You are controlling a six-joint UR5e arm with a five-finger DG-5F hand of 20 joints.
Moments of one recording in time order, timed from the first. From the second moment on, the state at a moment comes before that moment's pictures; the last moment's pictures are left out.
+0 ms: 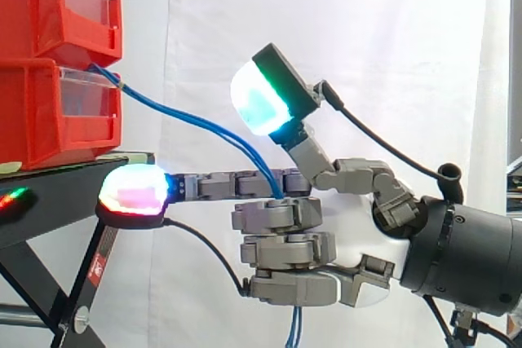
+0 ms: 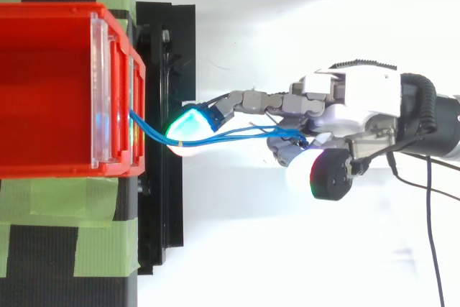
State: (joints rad) arm 0.19 -2.16 -1.92 -1.95 -1.30 0.05
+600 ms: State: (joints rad) arm 0.19 -2.08 -1.92 -2.03 -1.29 0.06
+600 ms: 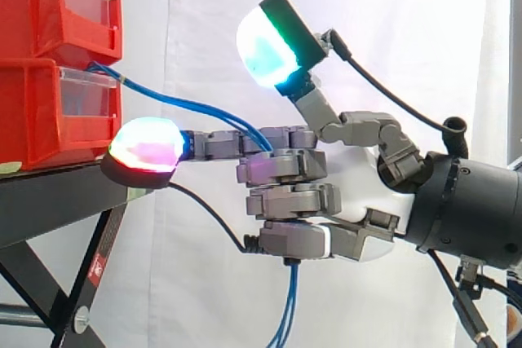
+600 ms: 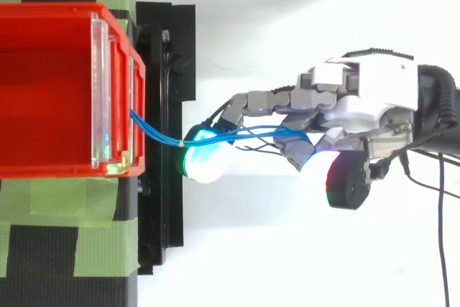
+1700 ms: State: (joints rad) arm 0.22 -2.07 -1.81 -2.37 -1.14 0.12
